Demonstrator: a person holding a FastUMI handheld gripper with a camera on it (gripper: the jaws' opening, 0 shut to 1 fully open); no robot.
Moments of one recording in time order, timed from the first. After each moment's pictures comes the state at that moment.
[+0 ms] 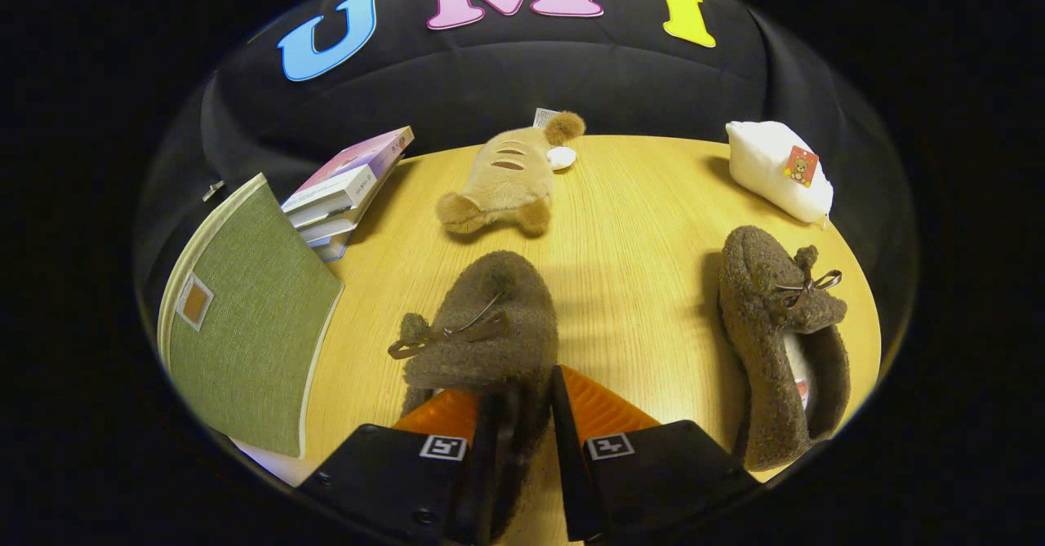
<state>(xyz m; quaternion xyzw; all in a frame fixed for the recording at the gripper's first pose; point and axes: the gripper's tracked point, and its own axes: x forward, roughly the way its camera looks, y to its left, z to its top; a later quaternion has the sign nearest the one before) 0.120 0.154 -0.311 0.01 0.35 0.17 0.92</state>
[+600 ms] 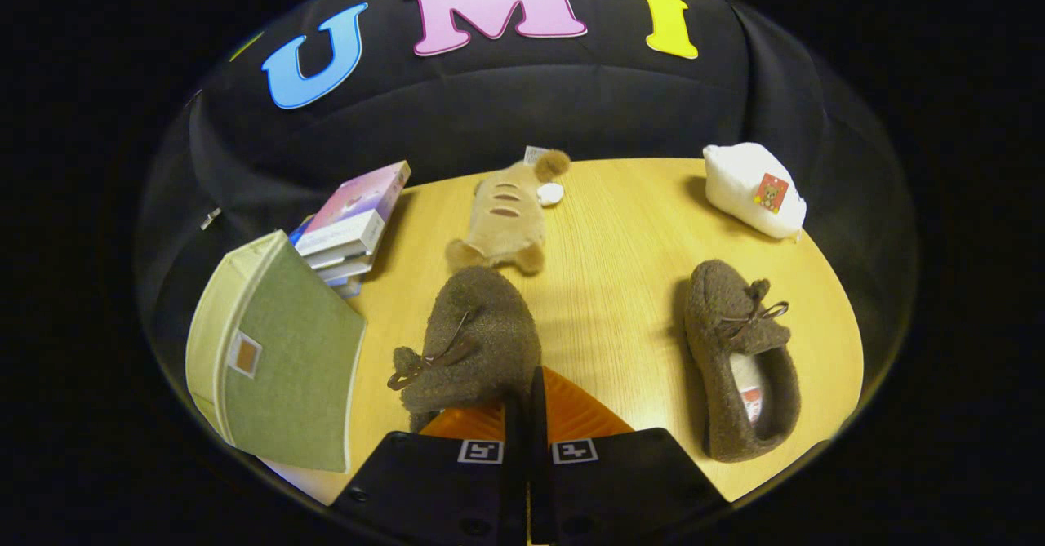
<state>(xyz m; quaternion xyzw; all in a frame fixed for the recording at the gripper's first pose) 0.115 0.152 -0.228 0.04 0.34 0.15 0.93</state>
